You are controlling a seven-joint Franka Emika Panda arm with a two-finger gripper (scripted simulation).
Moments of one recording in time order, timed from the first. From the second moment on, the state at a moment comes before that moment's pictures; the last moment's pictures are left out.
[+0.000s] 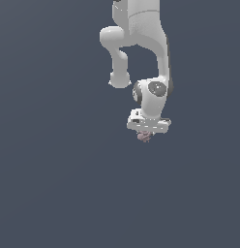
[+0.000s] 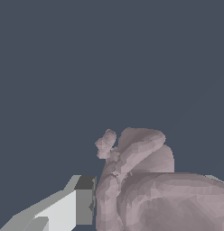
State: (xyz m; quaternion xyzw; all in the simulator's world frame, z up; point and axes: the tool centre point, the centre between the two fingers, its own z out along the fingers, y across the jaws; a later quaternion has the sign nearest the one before) arm -0.081 0.136 0.048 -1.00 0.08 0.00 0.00
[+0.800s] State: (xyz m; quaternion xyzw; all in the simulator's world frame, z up) arm -0.072 0.112 0.051 -1.00 0.08 0.00 0.00
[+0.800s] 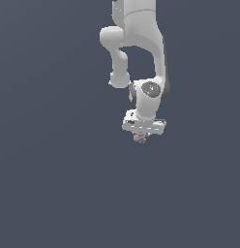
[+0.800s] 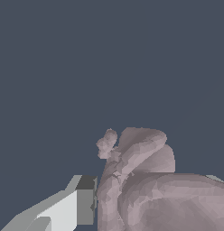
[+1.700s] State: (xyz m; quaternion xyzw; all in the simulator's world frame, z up) arm -0.003 -0.065 0.073 -1.00 0.08 0.00 0.00
